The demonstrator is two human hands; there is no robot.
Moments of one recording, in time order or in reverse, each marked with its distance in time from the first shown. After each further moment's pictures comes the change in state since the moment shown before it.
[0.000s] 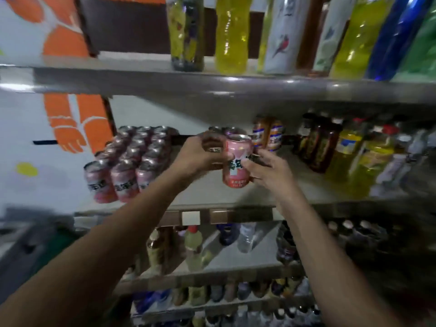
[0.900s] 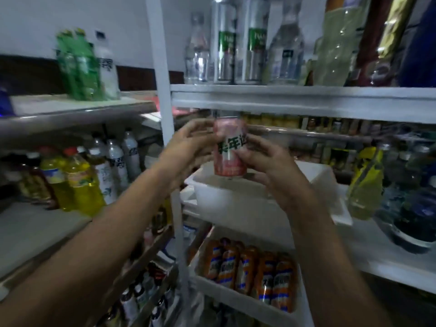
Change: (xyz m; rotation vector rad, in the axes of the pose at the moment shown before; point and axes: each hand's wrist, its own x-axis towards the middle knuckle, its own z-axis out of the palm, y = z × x) left_hand -0.106 0.170 0.521 -0.470 -0.998 0.071; right_hand -0.374 -0.157 -0.378 -0.121 0.866 -0.184
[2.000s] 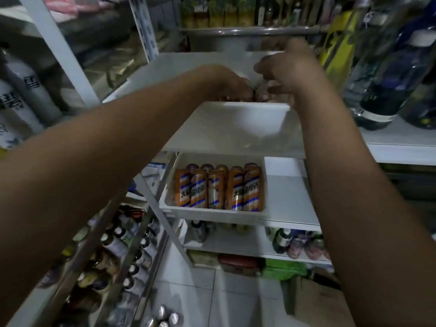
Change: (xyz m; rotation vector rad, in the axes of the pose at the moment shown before) left_hand 0.065 -0.101 0.151 1.124 -0.640 -0.397; right_hand 0.023 0.053 -0.123 -0.533 0.575 0.235
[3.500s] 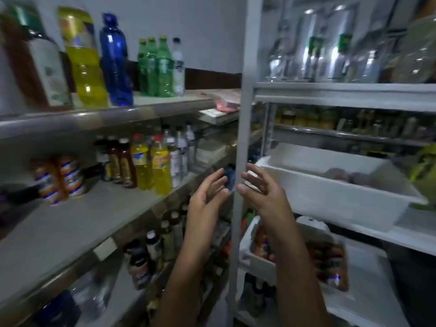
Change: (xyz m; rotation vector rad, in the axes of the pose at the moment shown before) left_hand -0.306 -0.222 0.055 -1.079 1.021 0.269; right_hand -0.281 -0.082 0.196 0.529 -0.511 -0.215
